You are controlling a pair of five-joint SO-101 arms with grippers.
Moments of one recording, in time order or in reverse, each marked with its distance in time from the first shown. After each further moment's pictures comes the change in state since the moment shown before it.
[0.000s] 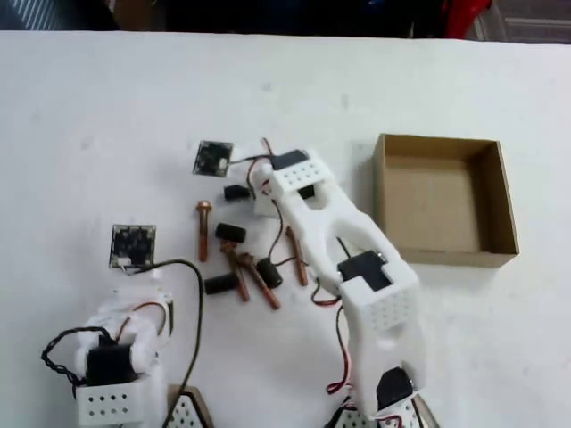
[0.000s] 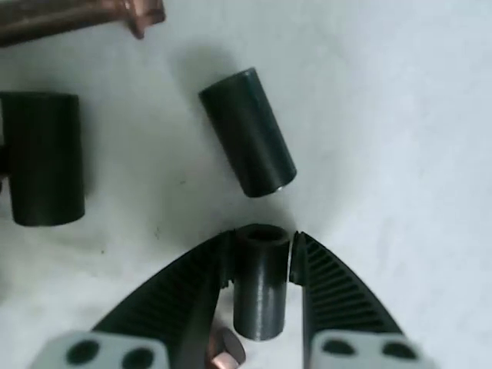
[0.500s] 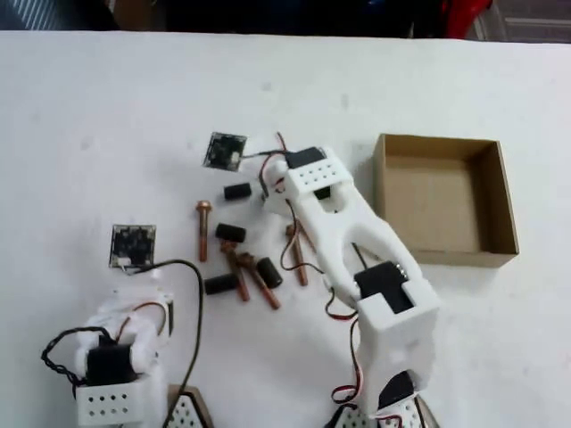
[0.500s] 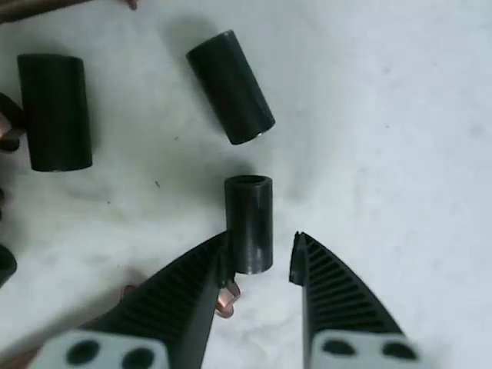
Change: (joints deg) left arm 0.0 0.0 0.0 0.0 0.0; right arm 2.1 -10.1 7.6 0.8 -0.2
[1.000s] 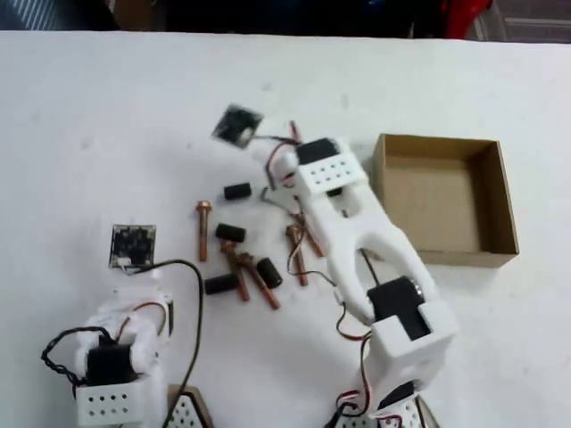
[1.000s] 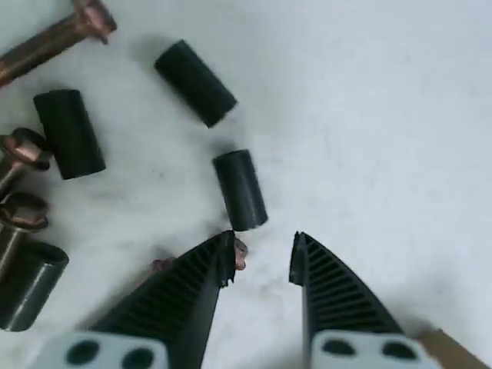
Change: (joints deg) left arm 0.0 0.0 0.0 0.0 0.0; right arm 0.3 -8.4 0.0 8.0 -10.8
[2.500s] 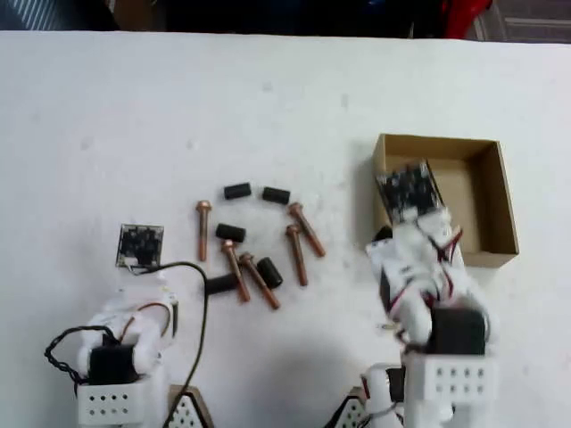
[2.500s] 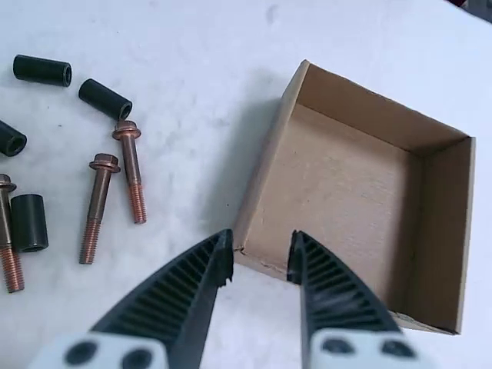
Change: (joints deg) left arm 2.5 0.0 0.0 0.0 0.0; right arm 23.1 -78.2 43.3 13.1 -23.6
